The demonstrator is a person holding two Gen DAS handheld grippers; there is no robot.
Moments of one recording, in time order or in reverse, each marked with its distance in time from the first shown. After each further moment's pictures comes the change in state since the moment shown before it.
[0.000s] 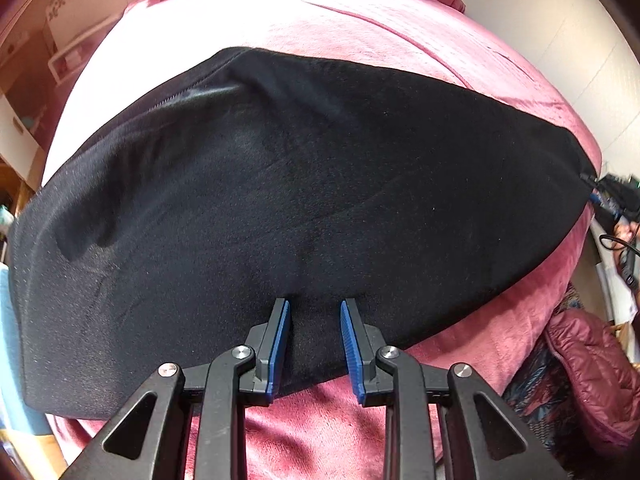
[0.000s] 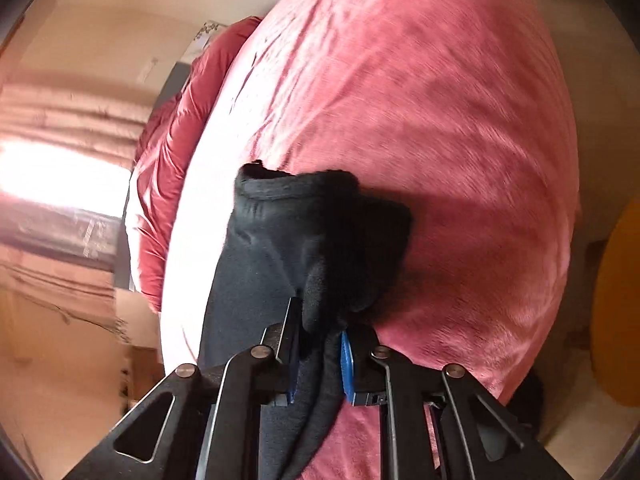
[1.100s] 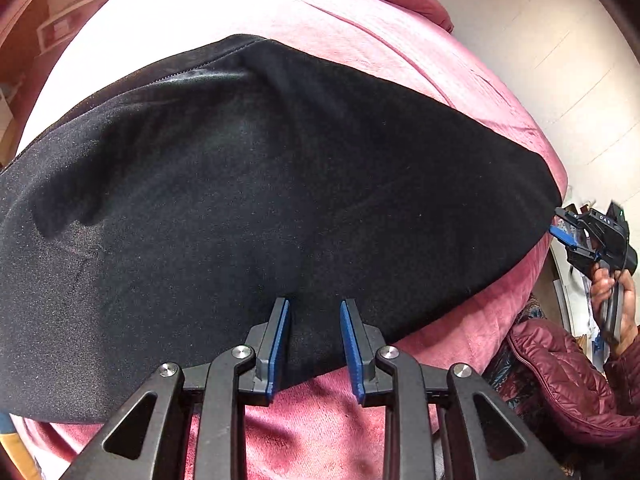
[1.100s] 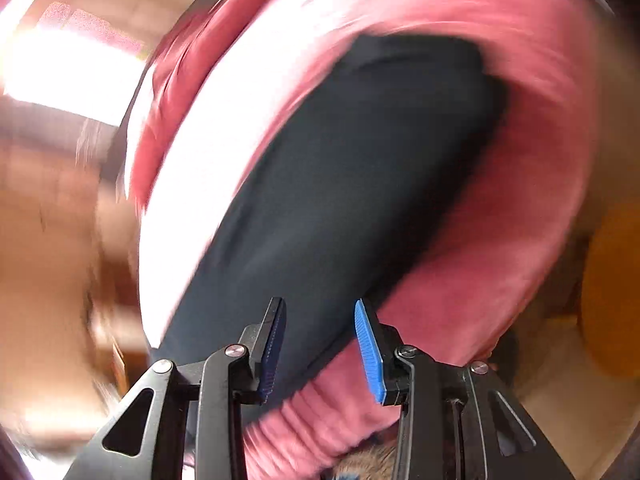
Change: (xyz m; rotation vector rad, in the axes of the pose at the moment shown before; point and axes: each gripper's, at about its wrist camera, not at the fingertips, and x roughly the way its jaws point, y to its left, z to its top) left arm -0.015 0.064 -0.012 -0.081 0.001 -0.195; right arm 0.007 0.042 -0.082 -0.056 0.138 -0.034
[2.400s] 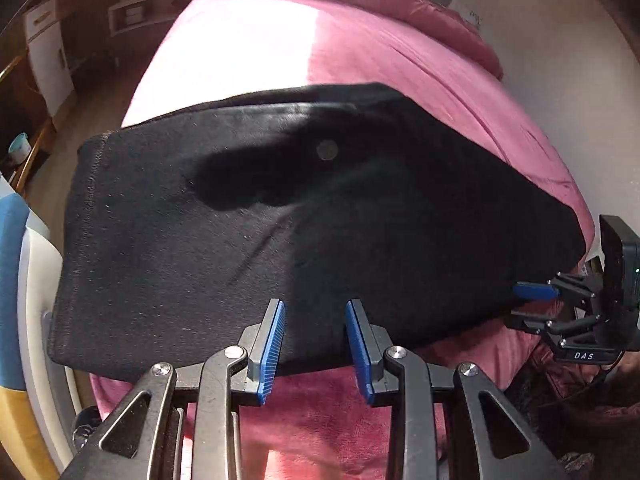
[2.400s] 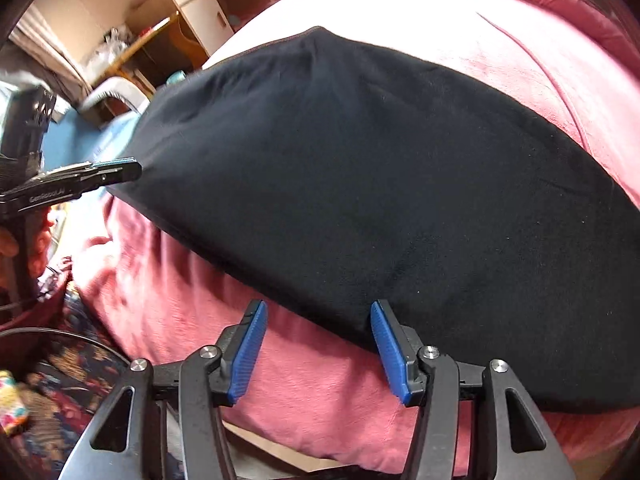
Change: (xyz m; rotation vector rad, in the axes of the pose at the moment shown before) left arm -0.057 0.077 -0.023 -0.146 -0.092 0.116; right arm 0.163 0.229 -0.281 -1.323 0.551 -0.140
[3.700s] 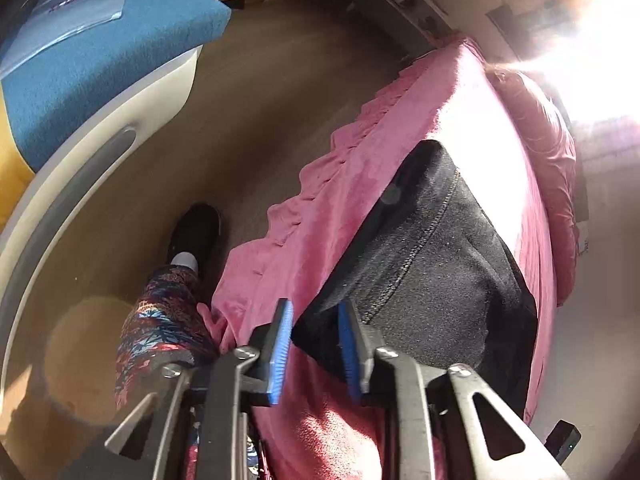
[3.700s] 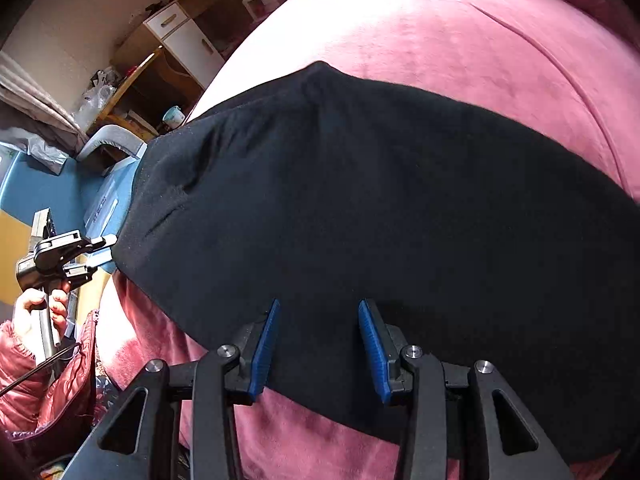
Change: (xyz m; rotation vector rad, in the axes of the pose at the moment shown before) left arm -0.043 0.206 -0.063 -0.864 -0.120 -0.011; right arm 0.017 0.002 0.054 0.166 -0.040 0.120
